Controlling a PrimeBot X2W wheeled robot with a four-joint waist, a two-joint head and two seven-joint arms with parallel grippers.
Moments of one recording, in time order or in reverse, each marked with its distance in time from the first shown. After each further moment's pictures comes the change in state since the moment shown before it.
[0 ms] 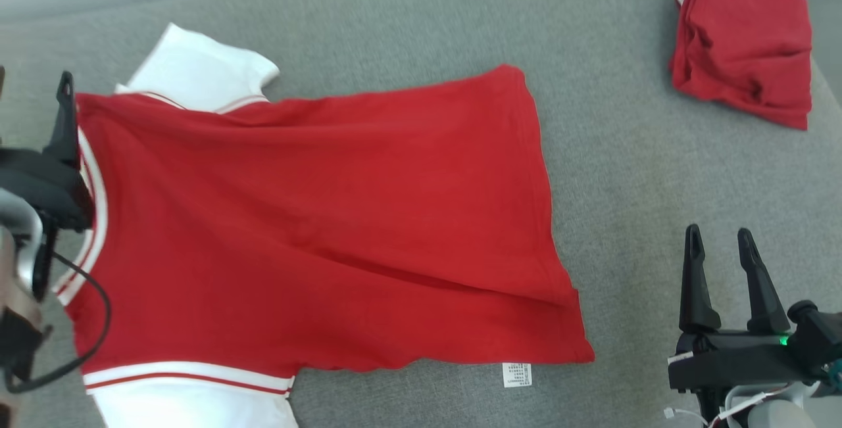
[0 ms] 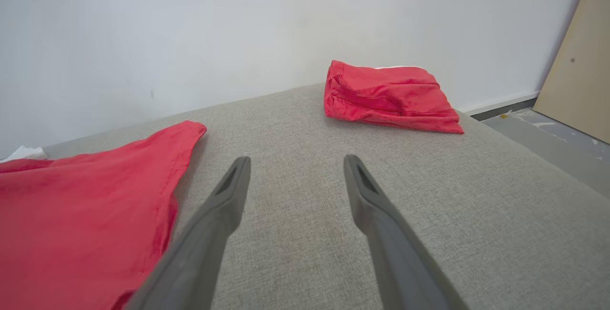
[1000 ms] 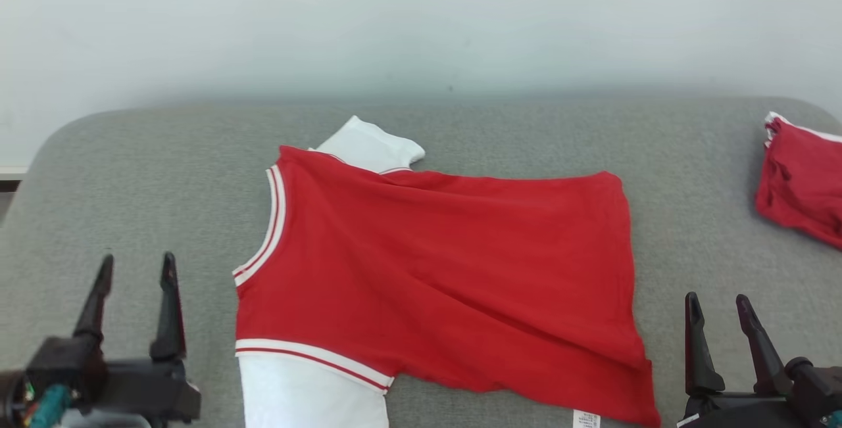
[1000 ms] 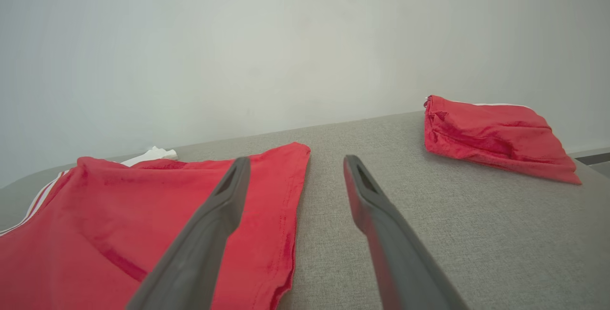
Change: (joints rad) left arm 0.696 -0.203 0.224 -0.624 0.063 0.088 -0.054; right arm 0.146 -0.048 0.019 0.005 0.009 0.000 0.015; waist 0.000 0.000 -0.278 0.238
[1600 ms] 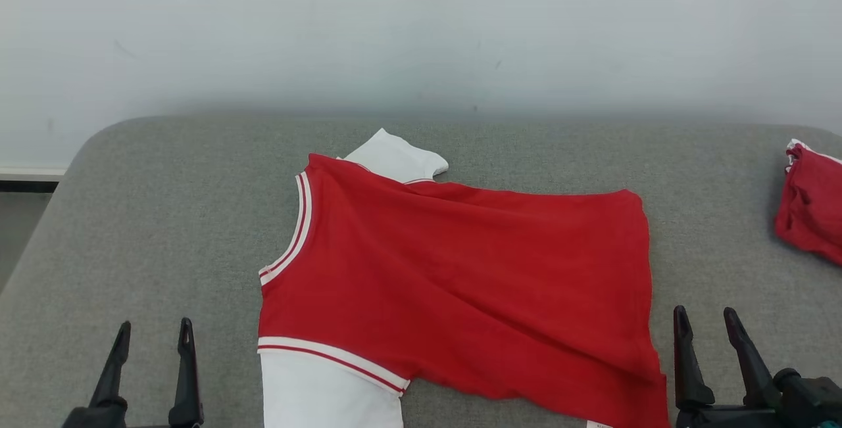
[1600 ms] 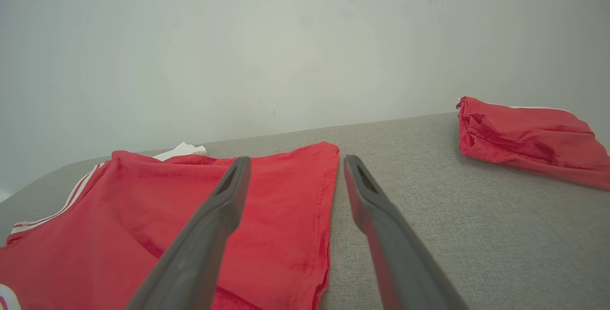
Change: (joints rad) left arm 0.200 -0.094 0.058 -0.110 0.117 -0.007 0.000; right arm 0.033 0.009 0.021 -0.013 -0.001 0.000 0.009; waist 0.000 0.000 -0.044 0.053
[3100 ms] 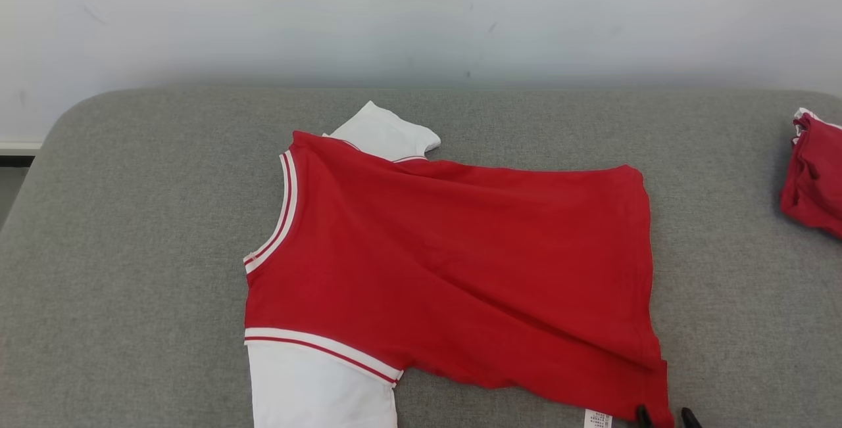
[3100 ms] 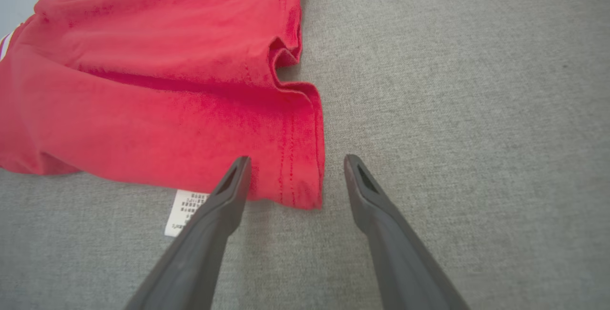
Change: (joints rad) left arm 0.018 -0.112 -0.123 0.425 -0.012 -0.097 0.000; right arm 0.066 0.020 0.056 0.251 0.031 0.000 0.027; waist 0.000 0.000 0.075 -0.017
